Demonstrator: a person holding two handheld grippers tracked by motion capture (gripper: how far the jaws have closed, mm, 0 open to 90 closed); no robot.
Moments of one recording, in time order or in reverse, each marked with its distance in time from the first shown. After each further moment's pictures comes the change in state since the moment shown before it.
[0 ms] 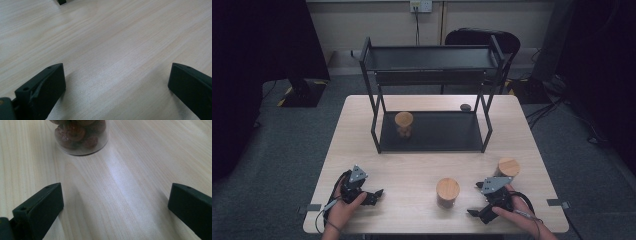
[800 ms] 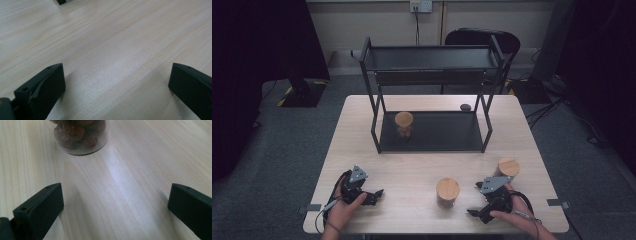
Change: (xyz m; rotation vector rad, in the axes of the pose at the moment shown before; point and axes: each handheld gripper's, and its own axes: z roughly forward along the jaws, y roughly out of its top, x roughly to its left) left arm 0.000 0.000 0.000 0.001 0.000 0.001; right arm 0.000 0.006 0.000 0.023 -0.002 -0.002
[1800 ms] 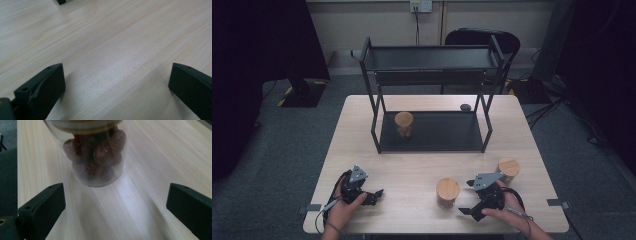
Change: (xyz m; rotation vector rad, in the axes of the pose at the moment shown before) left arm 0.000 0.000 0.000 0.000 0.000 0.000; right arm 0.000 0.025 0.010 -0.037 0.063 -0.006
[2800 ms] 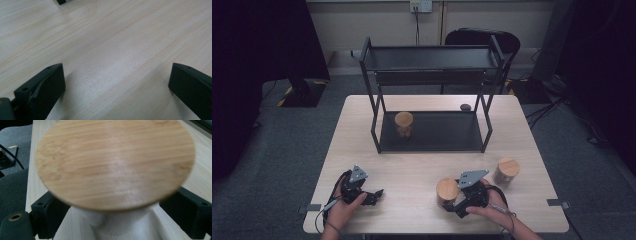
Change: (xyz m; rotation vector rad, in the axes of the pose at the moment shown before) left arm 0.000 0.000 0.000 0.001 0.000 0.000; right arm -0.001 0.014 0.030 -0.083 0.067 -0.002
